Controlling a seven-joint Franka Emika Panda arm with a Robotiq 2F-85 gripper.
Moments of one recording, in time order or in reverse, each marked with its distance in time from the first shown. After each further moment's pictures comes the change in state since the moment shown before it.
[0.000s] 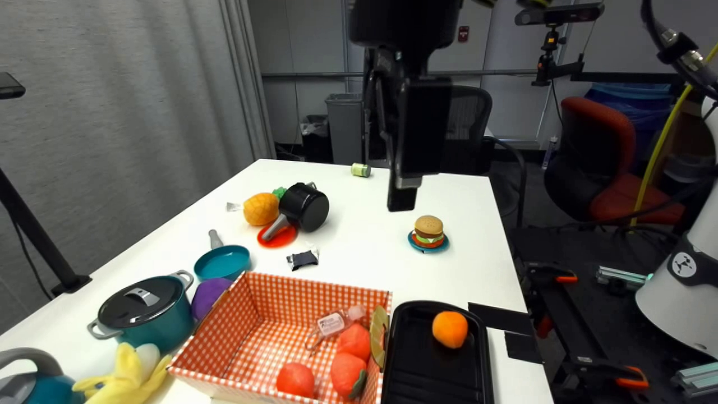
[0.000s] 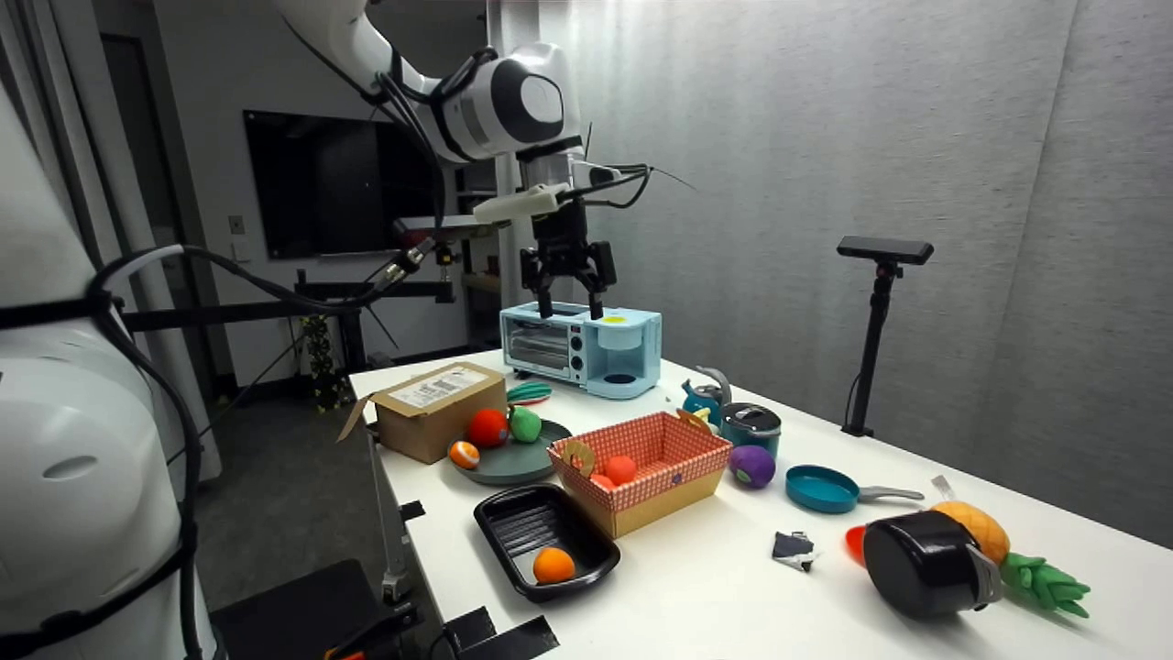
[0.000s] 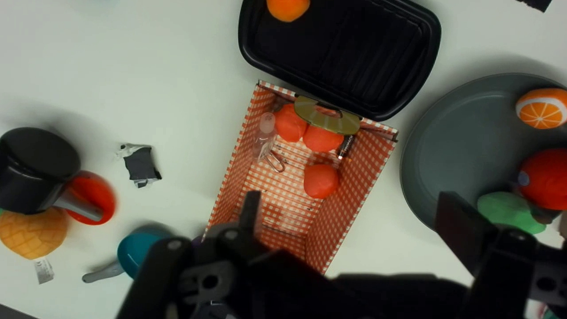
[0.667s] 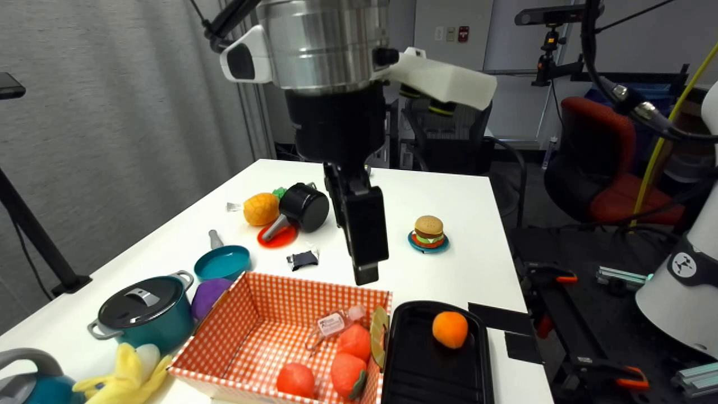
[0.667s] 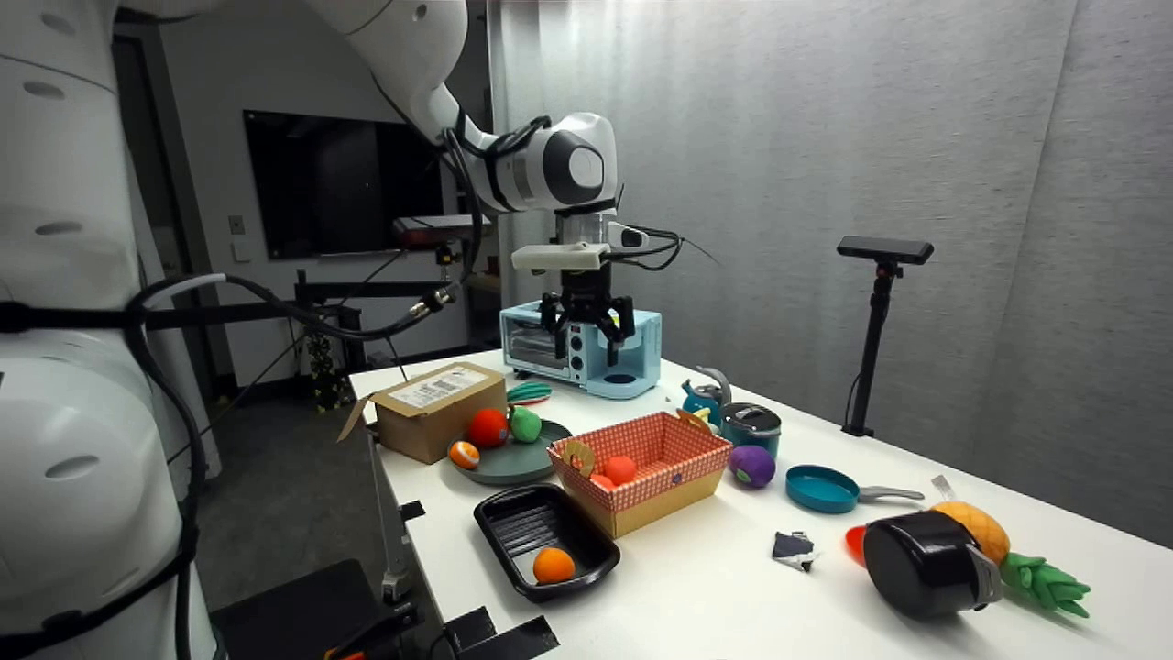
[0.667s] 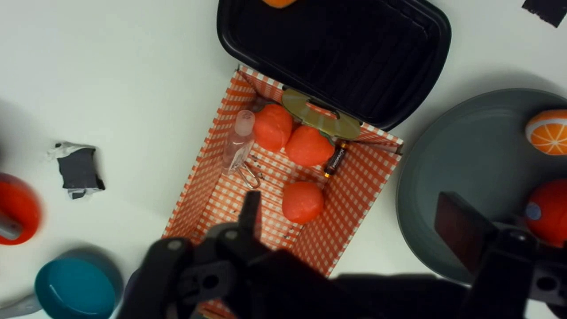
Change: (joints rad) arm 0.004 0.238 -0.019 0.105 0.017 0.025 -0.108
